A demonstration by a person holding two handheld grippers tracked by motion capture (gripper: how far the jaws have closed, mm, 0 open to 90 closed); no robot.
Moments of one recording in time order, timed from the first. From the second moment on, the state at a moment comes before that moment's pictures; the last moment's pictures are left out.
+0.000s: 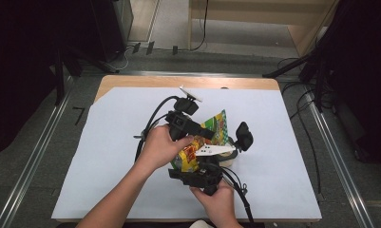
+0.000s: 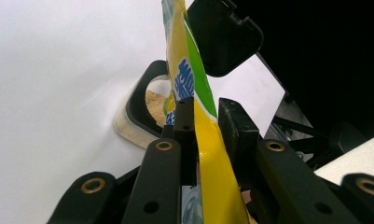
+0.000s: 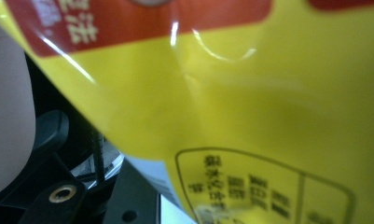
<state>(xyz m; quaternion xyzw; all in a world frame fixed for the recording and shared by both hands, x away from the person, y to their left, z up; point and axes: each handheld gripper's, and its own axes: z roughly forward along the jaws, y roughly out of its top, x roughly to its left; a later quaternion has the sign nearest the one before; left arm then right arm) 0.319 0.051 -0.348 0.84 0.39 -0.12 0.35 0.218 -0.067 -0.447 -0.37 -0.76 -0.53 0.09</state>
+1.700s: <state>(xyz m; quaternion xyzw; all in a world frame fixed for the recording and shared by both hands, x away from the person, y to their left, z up) 0.330 0.044 -0.343 0.83 0.41 -0.15 0.33 0.220 -0.069 -0.442 -0.38 -0.74 -0.55 0.11</state>
